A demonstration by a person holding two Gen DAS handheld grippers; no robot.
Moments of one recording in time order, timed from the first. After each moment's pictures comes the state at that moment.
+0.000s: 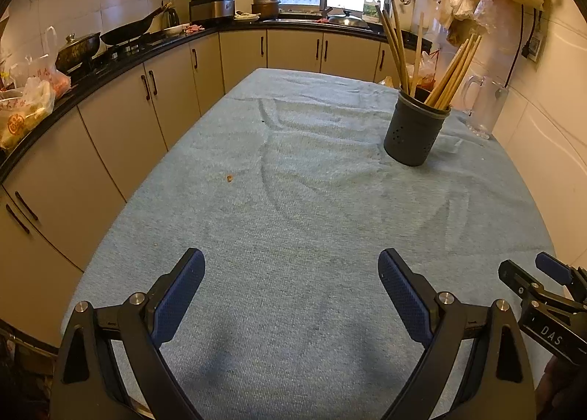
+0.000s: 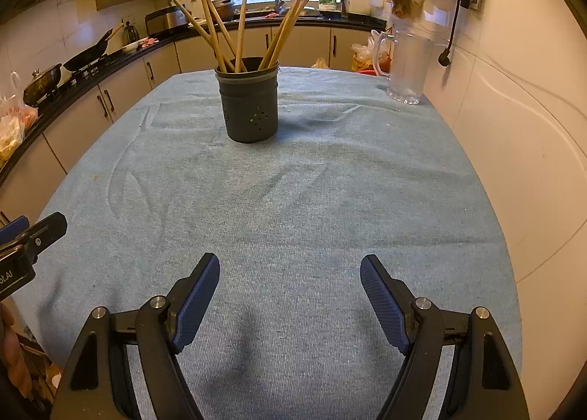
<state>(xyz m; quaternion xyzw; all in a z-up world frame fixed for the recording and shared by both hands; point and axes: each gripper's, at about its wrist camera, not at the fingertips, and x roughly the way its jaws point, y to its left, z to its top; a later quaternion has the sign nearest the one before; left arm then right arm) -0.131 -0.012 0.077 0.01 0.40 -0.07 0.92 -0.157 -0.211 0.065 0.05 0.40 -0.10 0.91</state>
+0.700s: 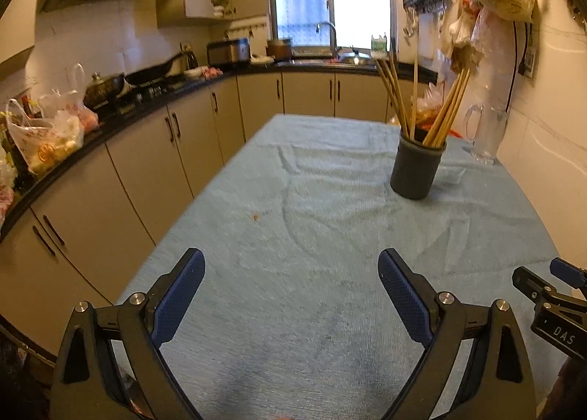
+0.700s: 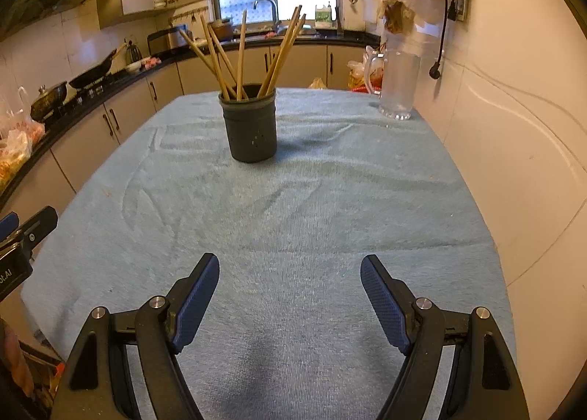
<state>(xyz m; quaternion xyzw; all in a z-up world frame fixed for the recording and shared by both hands) -0.169 -0.009 0.115 0.03 0.31 -0.03 0.95 -0.187 -0.214 0.086 0.06 0.36 -0.10 0.92</state>
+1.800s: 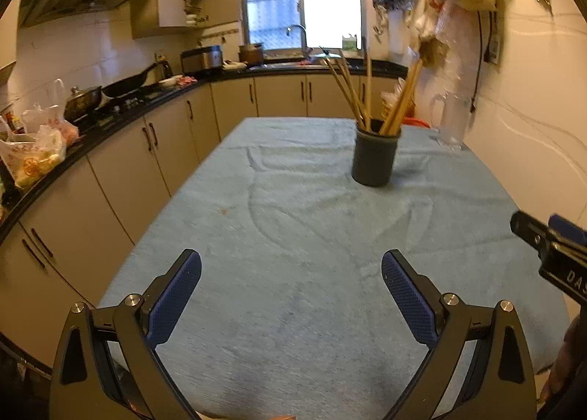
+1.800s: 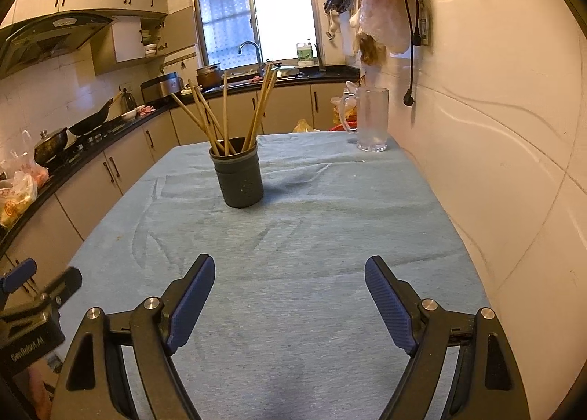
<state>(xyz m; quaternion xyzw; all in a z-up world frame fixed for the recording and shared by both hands) -0.200 -0.035 0.113 0.05 0.31 -0.09 0.94 -0.229 -0.229 0.114 0.09 0.28 -0.13 0.95</state>
